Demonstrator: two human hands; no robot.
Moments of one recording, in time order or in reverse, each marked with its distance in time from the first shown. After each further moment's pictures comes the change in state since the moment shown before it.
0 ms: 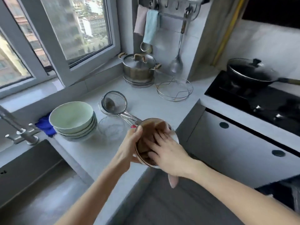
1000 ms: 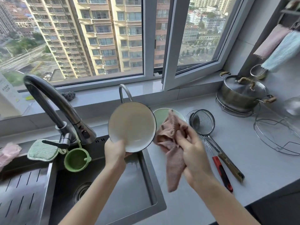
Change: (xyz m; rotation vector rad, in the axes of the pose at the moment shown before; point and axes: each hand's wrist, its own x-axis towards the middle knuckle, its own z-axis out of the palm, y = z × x) left_hand -0.054 -0.002 -0.240 -0.497 1.128 0.153; right_hand 0.140 -0.184 -0.042 2.000 0.095 0.035
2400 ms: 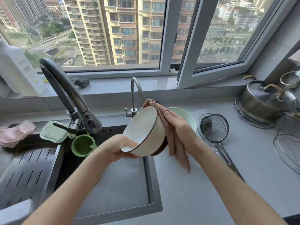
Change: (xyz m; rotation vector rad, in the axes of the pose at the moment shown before) left_hand 0.013 0.017 -0.012 0.261 -0.494 -0.345; right_hand 0.100 0.005 0.001 -0.439 -0.624 0.095
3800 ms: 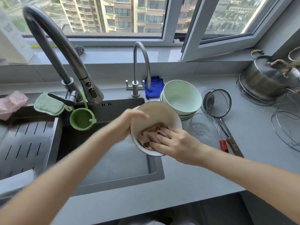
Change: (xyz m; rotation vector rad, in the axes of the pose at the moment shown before) left_hand -0.003 -0.027 0.000 0.018 -0.237 0.142; right_hand -0.069 0.062 0.020 -1.685 -0.361 -0.908
